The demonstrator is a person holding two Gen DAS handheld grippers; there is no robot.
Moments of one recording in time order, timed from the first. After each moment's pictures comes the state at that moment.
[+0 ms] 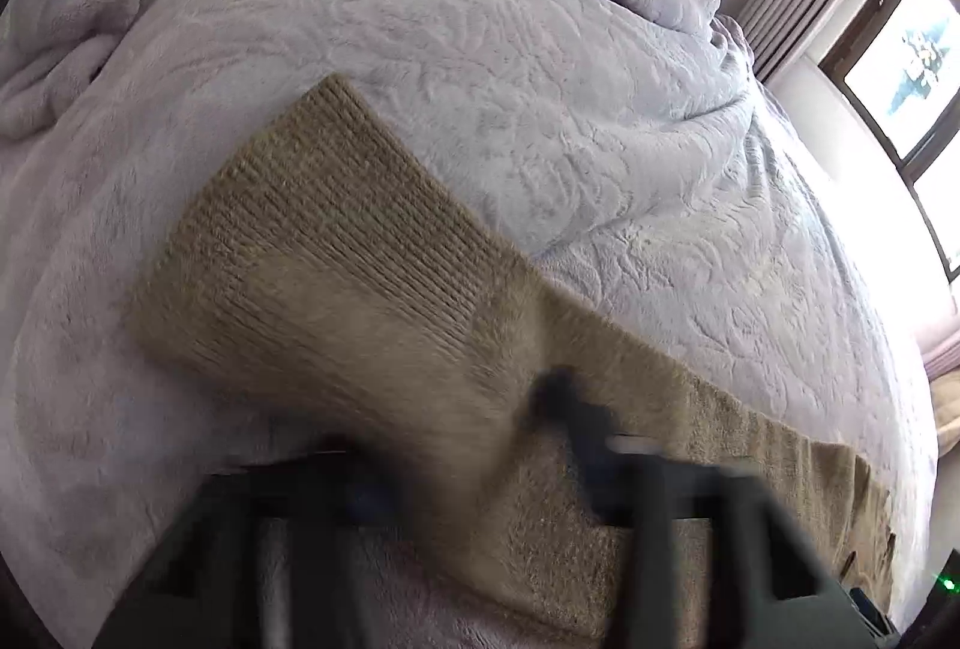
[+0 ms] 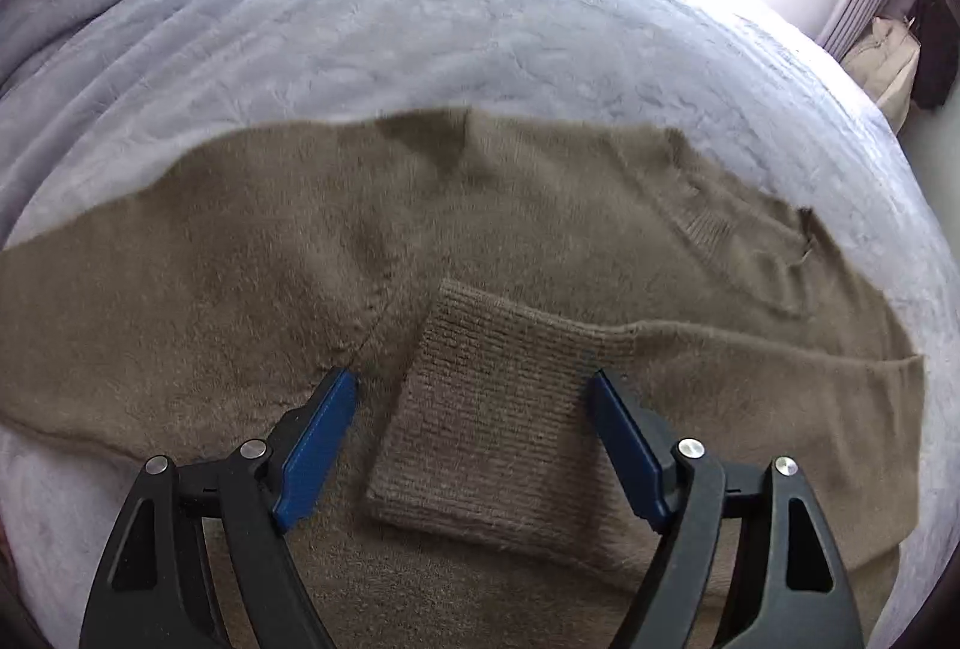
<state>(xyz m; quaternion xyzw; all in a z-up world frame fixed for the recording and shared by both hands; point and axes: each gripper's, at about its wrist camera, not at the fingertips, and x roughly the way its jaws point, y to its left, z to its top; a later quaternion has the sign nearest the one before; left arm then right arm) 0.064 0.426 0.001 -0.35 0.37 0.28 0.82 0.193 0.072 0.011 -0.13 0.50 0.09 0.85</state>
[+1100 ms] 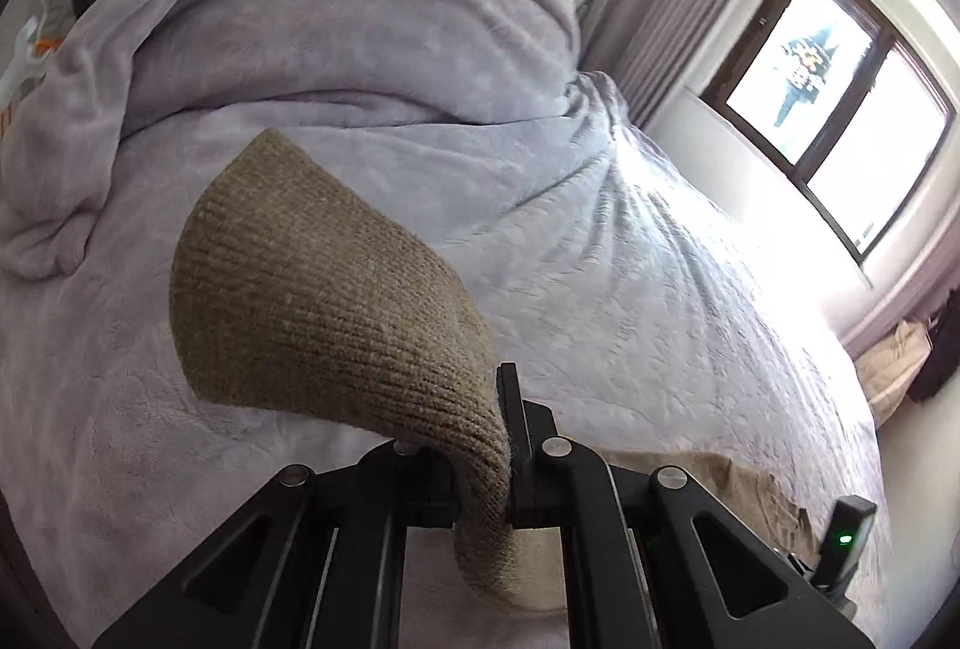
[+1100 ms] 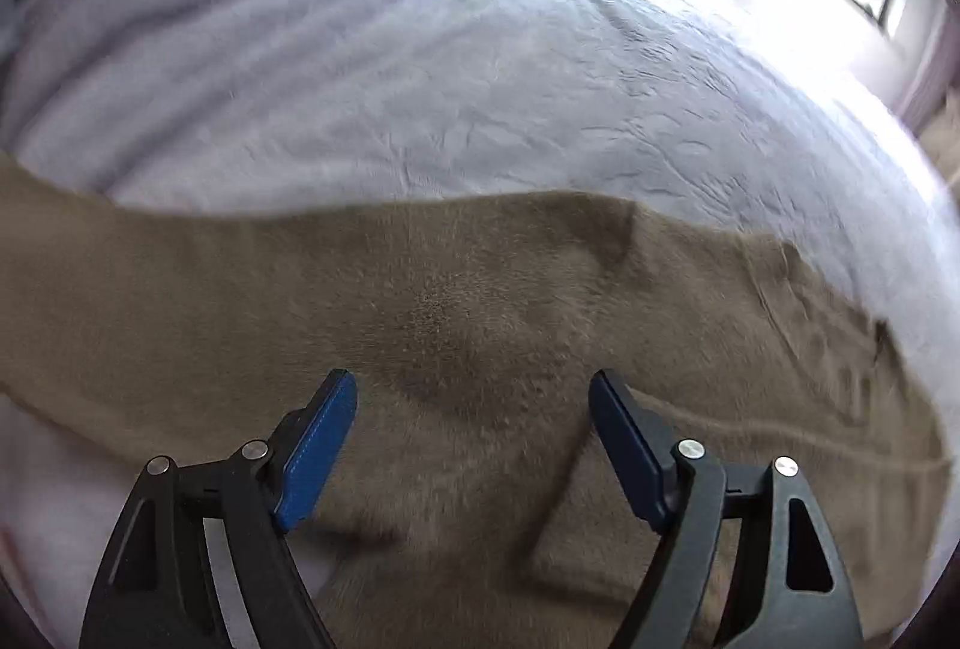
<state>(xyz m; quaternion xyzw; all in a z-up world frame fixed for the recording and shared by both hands) 0.041 0.368 0.123 -0.30 0.28 0.20 0.89 0.199 0.101 0.040 -0.11 0.47 0.21 0.85</state>
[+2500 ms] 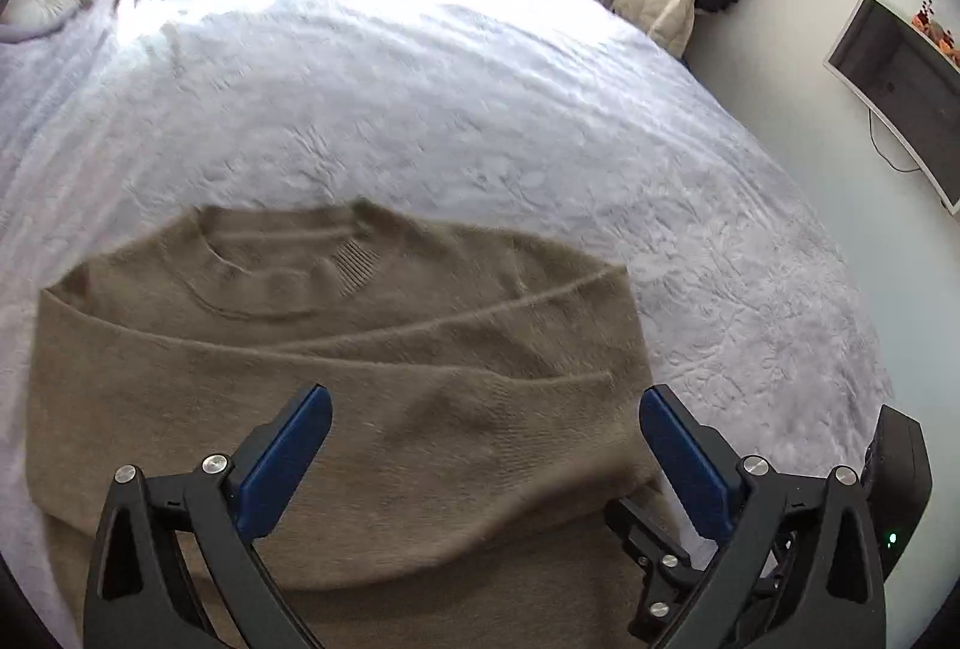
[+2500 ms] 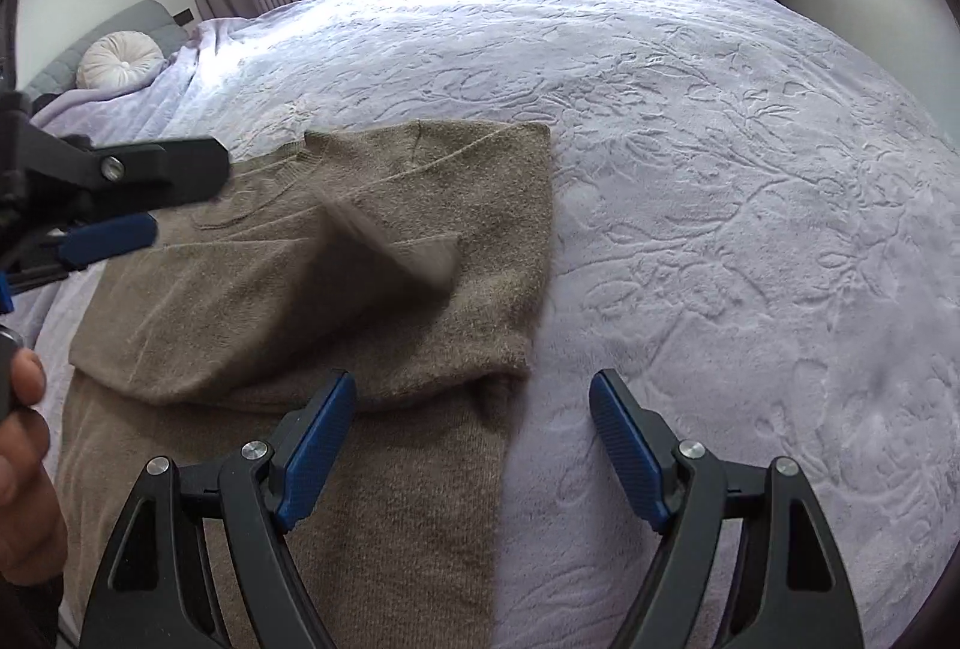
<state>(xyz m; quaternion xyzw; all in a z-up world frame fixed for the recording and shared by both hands) 0.184 -0.130 0.107 -0.07 0.46 -0.15 0.87 0.133 -0.297 0.041 0.07 0.46 0.04 0.88</state>
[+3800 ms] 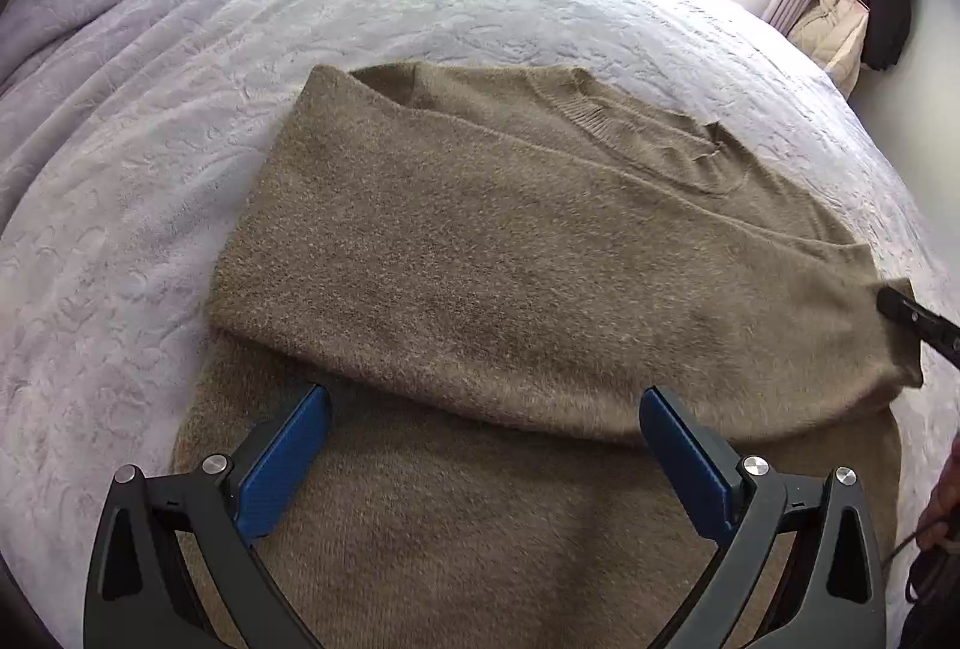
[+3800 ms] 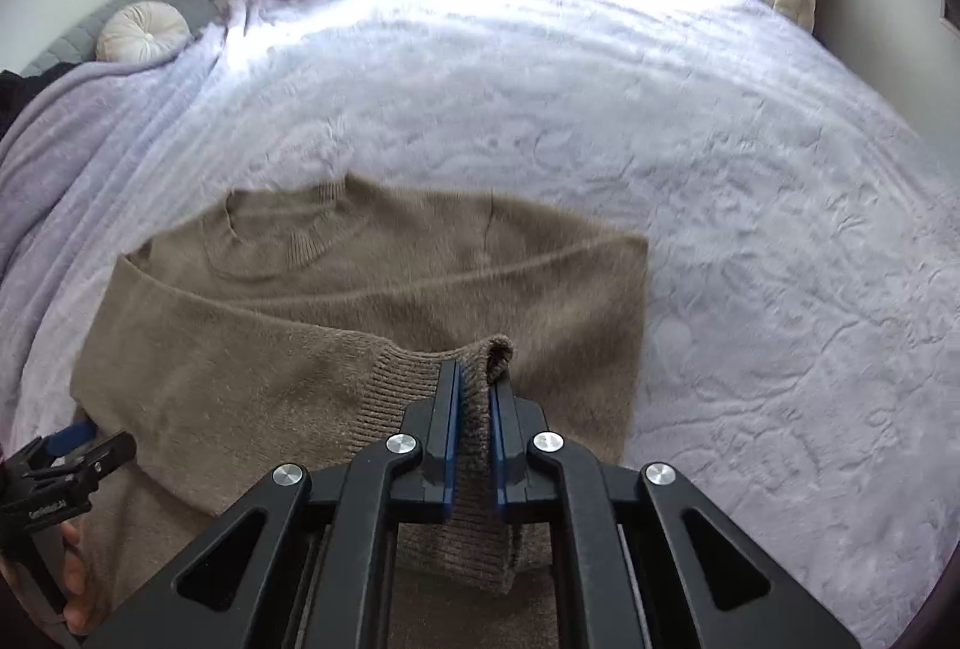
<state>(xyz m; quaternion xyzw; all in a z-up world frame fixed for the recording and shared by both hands) 0.133 0.027 0.023 -0.10 0.49 0.03 0.86 0.197 -0.265 0.065 0.02 0.45 0.06 0.89</state>
